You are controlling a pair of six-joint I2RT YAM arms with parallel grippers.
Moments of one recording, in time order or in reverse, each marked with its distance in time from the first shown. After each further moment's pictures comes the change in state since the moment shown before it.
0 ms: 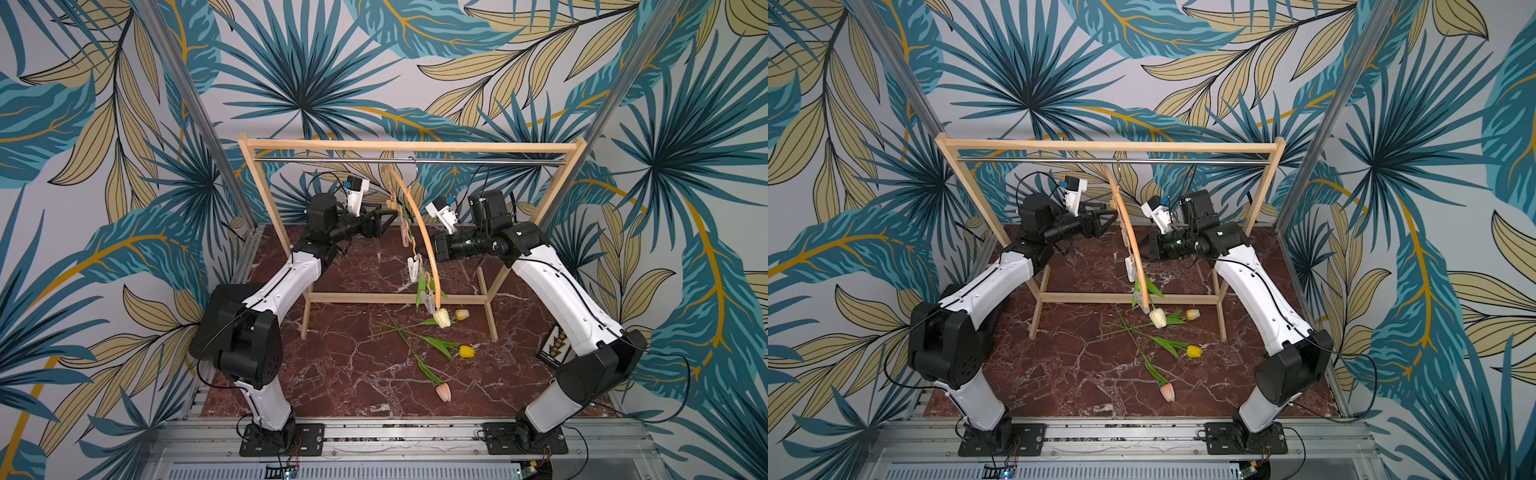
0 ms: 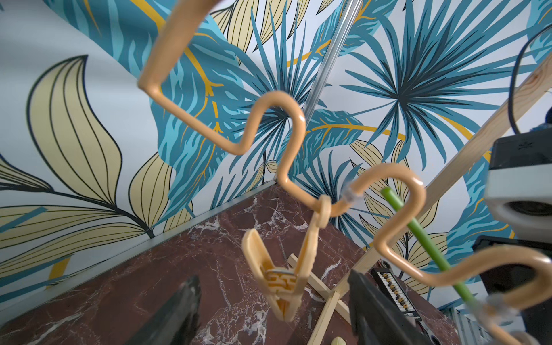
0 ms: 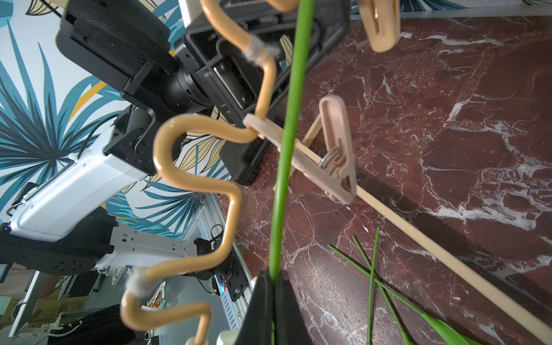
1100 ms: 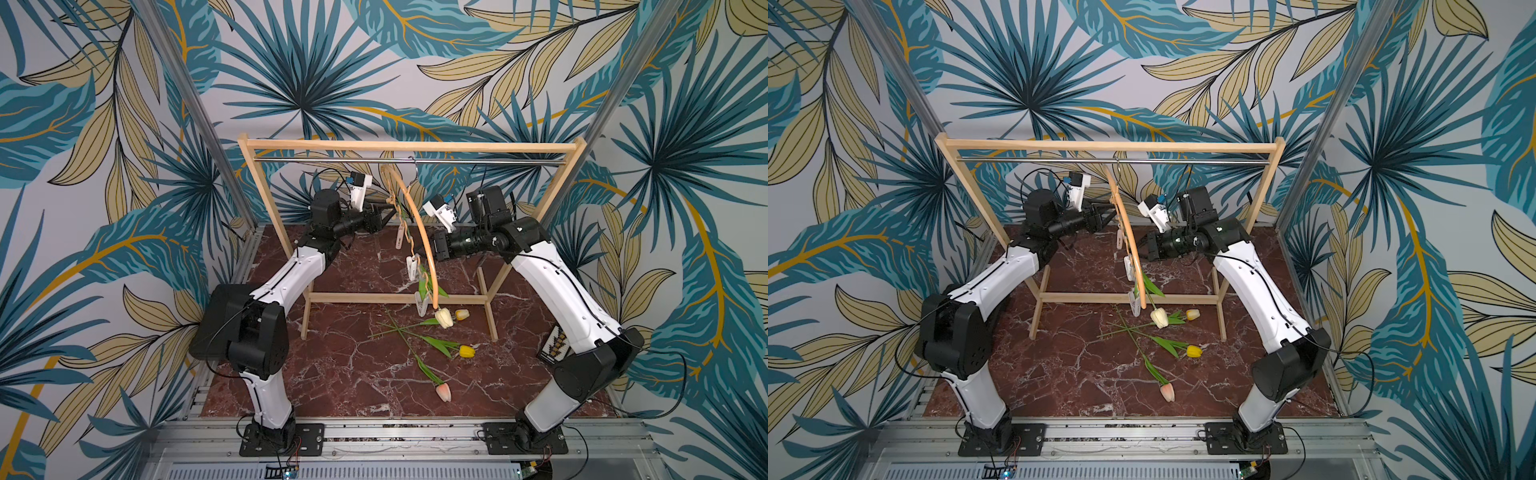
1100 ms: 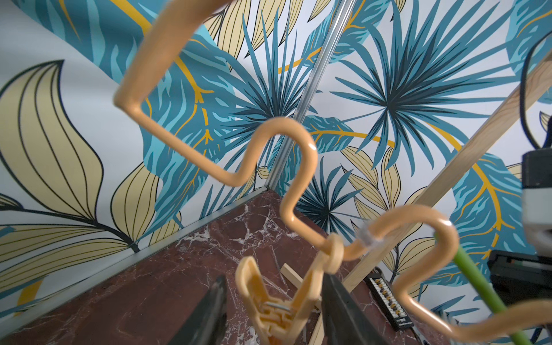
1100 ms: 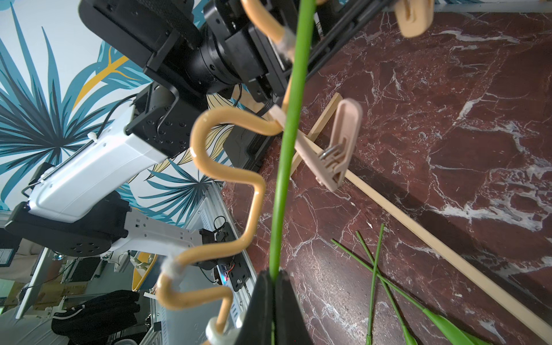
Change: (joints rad) left arm -0.005 0.075 0.077 0.039 0.039 -0.043; right arm 0.008 0.026 0.075 -0.081 -0.013 -0.043
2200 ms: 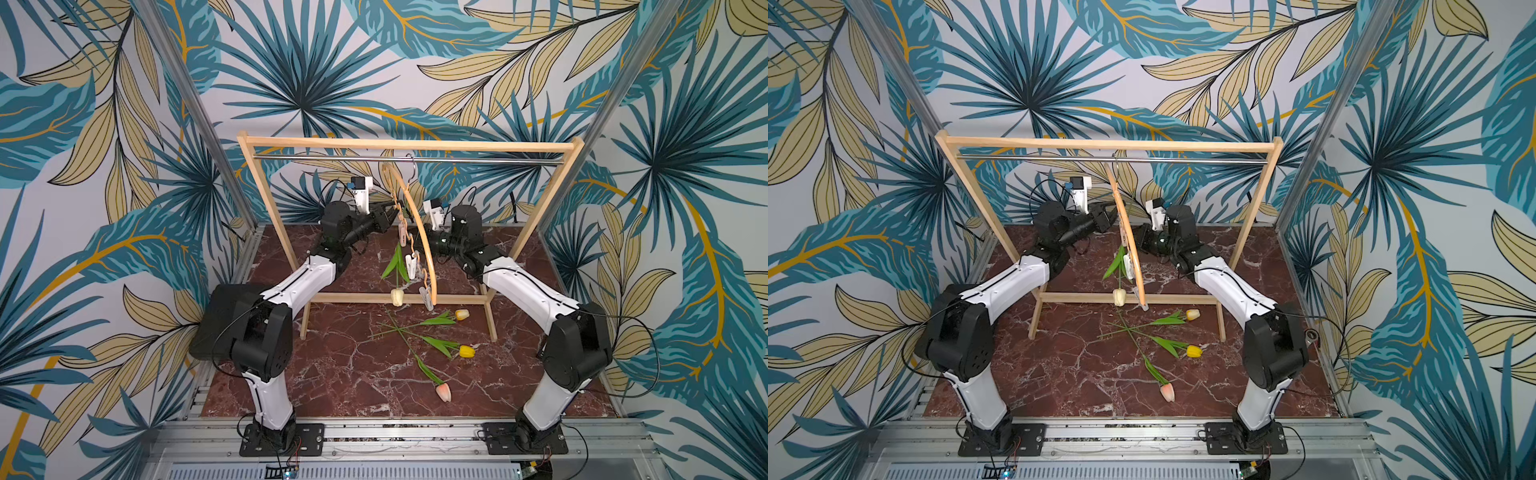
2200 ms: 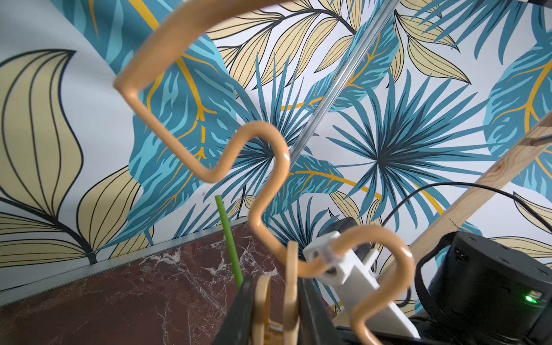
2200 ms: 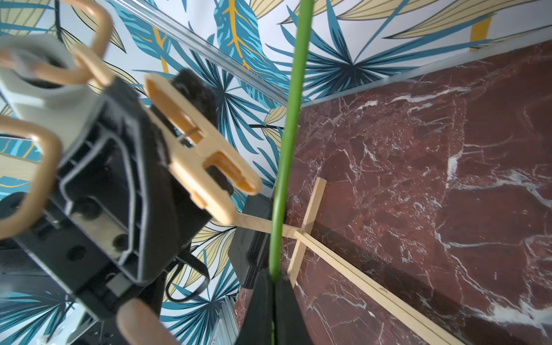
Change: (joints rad) left arm -0.075 0.000 -0.109 0.268 -0.193 -0.277; right arm 0.012 0.079 -0.401 0.958 0.181 0.600
